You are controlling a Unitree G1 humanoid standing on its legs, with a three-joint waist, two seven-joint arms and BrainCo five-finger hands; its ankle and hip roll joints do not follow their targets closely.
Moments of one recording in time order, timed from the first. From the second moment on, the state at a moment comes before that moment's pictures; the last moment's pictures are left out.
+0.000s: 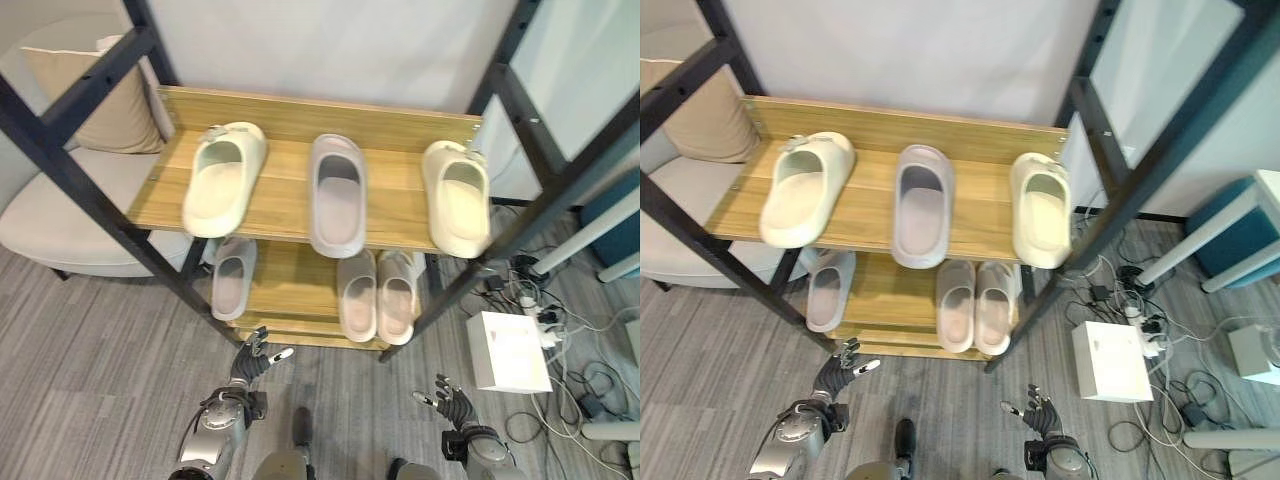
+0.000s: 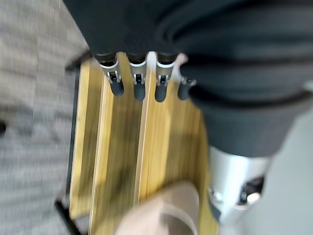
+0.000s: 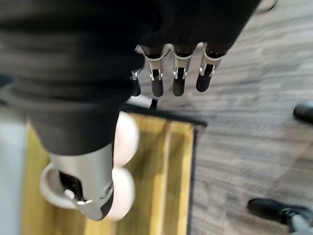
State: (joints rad) left arm 0.04 0.32 -0.21 0.51 -0.35 -0.09 0.10; right arm 0.06 -0.20 0.19 0.70 0.27 -0.07 -0.09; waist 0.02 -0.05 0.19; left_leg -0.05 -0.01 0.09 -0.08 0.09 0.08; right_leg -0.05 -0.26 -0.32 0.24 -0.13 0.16
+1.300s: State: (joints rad) left arm 0.19 0.30 -0.36 0.35 -0.25 -0.16 0.20; right arm 0.50 -0.64 0.23 -0.33 -0.53 -0.20 -0.26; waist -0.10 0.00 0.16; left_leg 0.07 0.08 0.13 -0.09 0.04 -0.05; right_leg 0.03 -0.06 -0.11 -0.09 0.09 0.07
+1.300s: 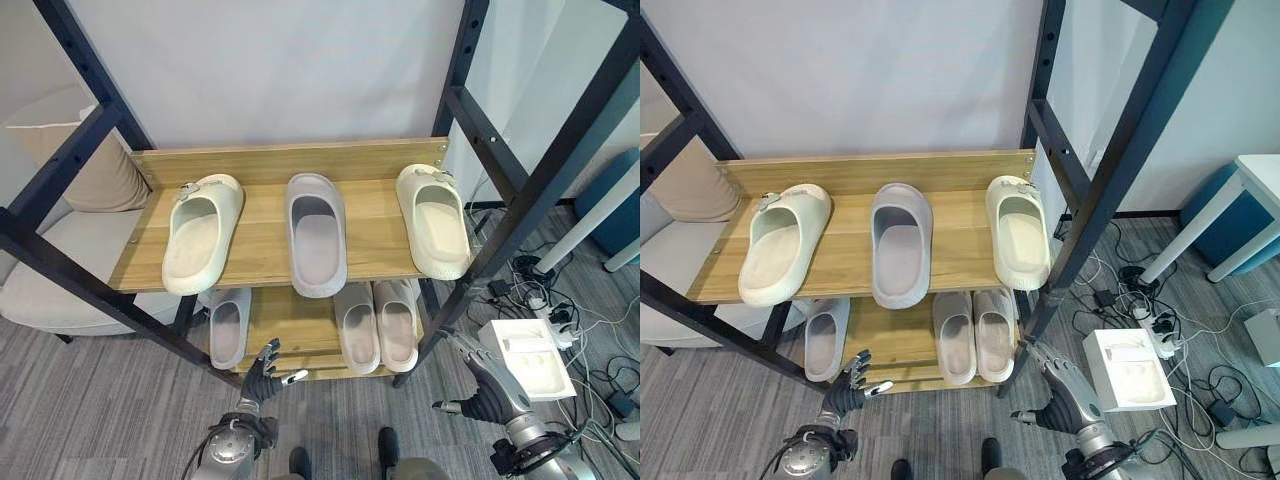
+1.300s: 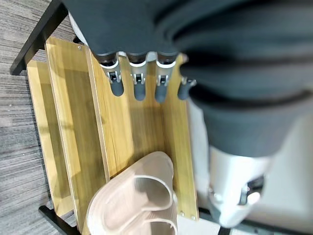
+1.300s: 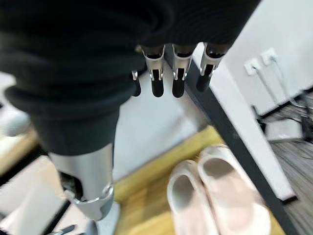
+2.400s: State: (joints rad) left arm 0.17 0.31 -0.39 0.36 -0.26 -0.18 0.18; right arm -0.39 -0.52 0.35 -0.06 -0.61 -0.07 -0.51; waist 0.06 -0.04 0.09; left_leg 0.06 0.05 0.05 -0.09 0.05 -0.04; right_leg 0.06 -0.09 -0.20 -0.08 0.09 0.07
